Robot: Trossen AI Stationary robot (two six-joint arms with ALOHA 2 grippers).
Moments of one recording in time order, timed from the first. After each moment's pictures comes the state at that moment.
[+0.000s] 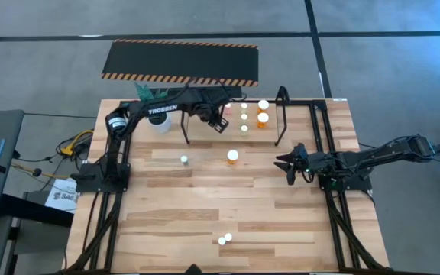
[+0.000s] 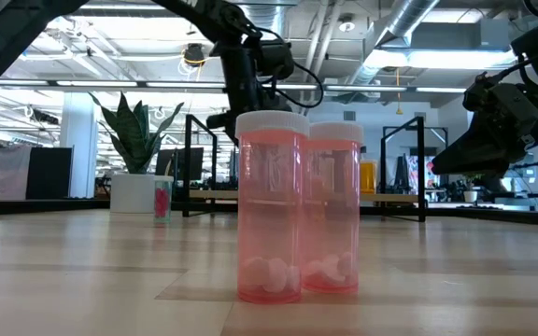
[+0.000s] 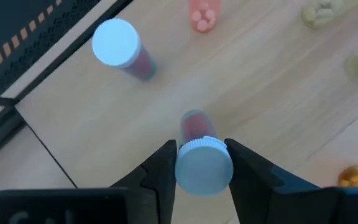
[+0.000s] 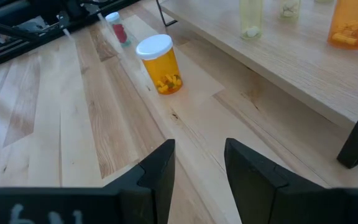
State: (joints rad) left arm 0.43 2.03 1.77 -0.96 -0.20 -0.38; right arm 0.09 0.51 0.02 0.07 0.39 0.49
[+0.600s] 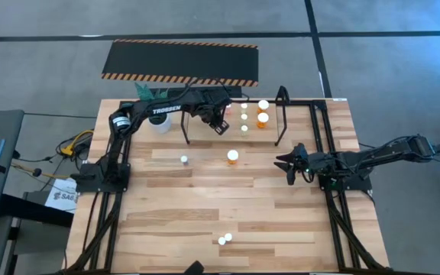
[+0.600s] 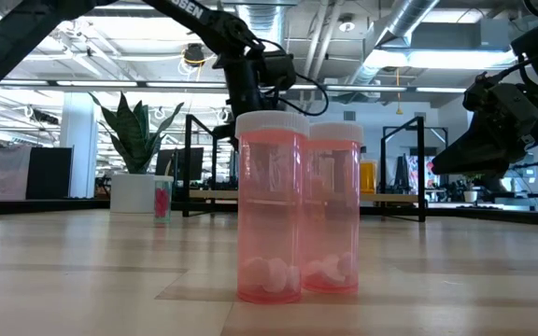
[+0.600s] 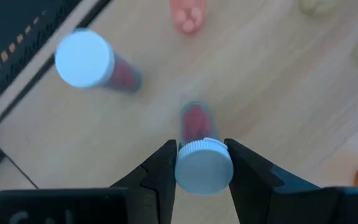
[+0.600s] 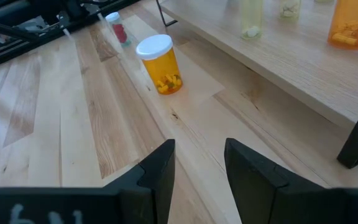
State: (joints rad) left arm 0.45 2.07 1.76 -0.91 -0.16 -0.27; right arm 0.09 0.51 0.02 0.07 0.39 0.49
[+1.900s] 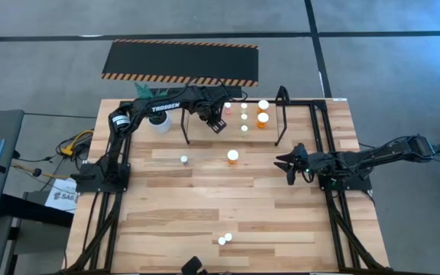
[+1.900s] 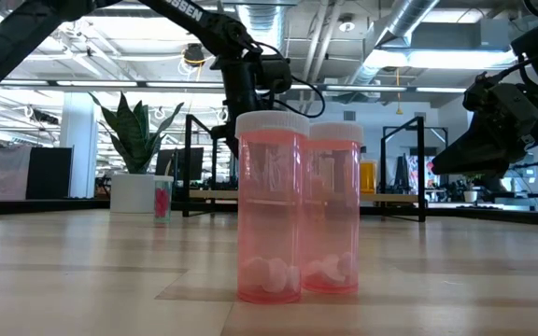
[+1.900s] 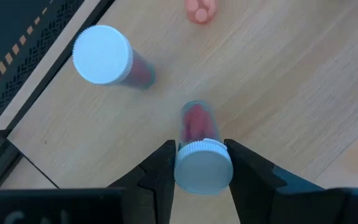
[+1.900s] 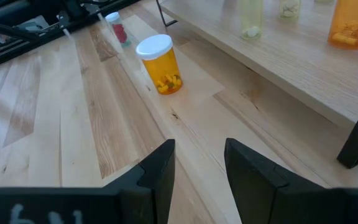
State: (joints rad) left arm 0.48 2.08 1.77 -0.95 -0.14 -0.20; right arm 0.09 0.51 0.02 0.07 0.39 0.49
